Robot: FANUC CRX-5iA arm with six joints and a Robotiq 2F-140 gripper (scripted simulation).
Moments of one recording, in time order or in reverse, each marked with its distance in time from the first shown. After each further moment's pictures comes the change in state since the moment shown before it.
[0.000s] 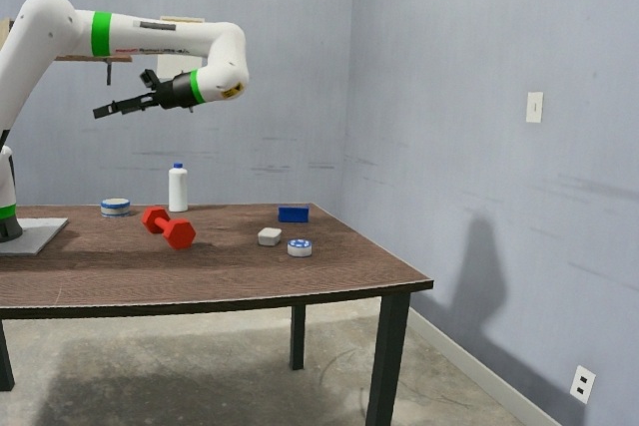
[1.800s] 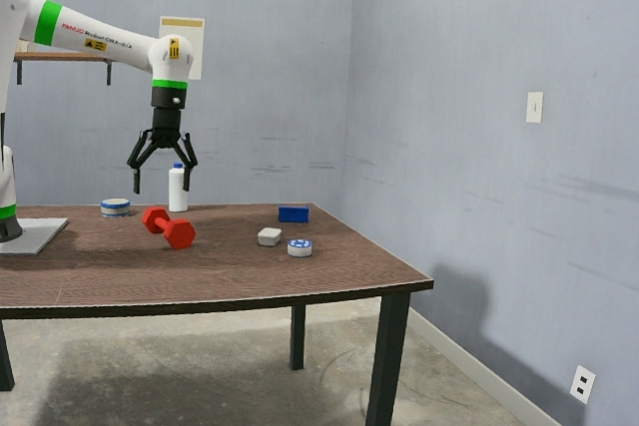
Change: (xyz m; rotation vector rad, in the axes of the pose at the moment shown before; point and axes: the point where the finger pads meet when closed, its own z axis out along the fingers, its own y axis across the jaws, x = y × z) arm -0.241 -0.038 -0.117 -0.421 -1.206 0.684
